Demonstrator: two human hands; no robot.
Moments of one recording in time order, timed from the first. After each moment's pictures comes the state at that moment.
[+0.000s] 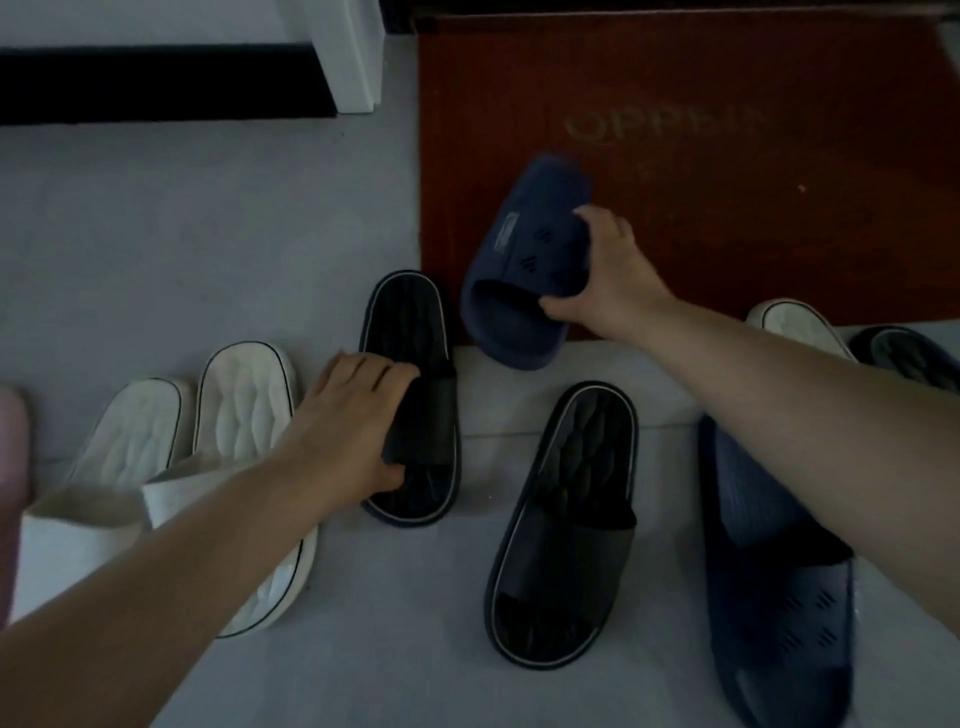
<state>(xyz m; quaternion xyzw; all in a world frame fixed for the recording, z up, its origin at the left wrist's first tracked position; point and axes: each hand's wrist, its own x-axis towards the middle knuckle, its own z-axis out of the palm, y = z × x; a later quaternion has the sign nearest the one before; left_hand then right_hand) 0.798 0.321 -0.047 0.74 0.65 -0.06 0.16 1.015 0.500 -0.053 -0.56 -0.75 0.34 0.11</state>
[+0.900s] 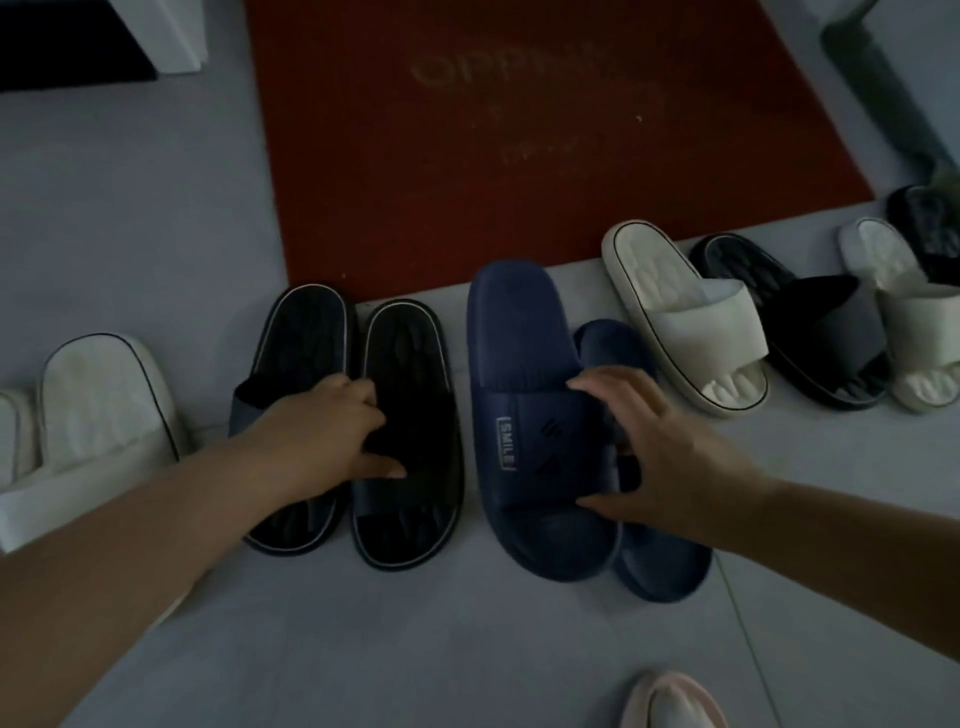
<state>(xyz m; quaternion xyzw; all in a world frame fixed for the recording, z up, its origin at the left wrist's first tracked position) 0.864 0.322 -0.066 0.79 0.52 -0.17 0.27 1.172 0.305 -0.008 -0.51 -0.81 0.31 0.00</state>
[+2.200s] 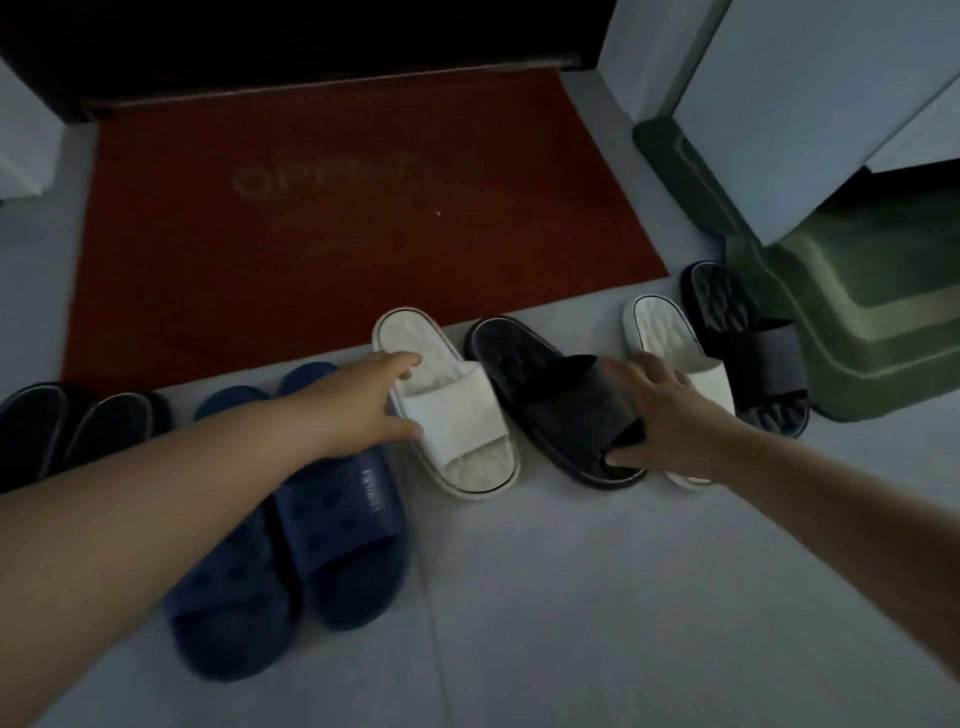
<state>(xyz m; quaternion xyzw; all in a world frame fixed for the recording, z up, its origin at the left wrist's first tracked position) 1.161 0.421 0.002 0.70 0.60 -0.05 0.38 1.471 0.417 -0.005 -0.61 -0.75 0.24 -0.11</state>
